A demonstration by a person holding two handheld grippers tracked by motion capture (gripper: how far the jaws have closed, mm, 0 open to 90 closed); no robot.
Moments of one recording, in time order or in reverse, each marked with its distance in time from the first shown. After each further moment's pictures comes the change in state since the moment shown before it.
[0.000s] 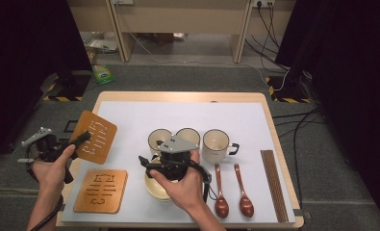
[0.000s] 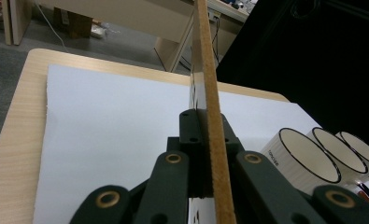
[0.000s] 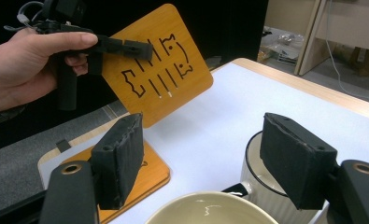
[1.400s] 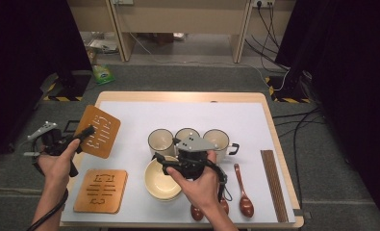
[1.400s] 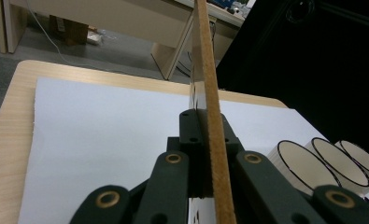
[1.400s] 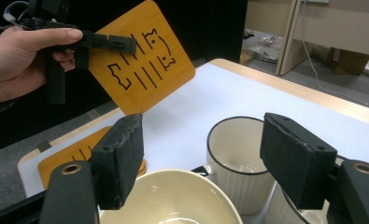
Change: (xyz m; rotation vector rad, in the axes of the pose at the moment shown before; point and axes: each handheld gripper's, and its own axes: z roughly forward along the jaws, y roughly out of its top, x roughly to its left) left arm -0.005 0.008 0.016 -0.017 -0.014 0.013; right arm -0.025 -0.008 -0.027 -0.020 -0.060 0.021
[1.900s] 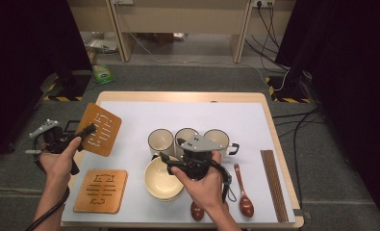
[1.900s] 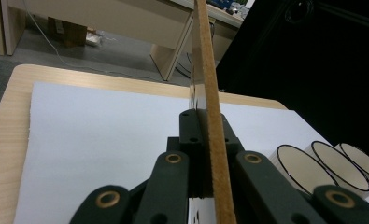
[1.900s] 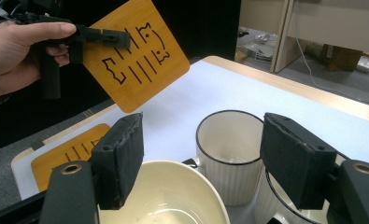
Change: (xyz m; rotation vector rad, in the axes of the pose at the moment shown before) left arm -0.002 0.004 0.005 -0.004 -0.003 0.006; right arm -0.008 -0.004 -0.006 0.002 -0.016 0.011
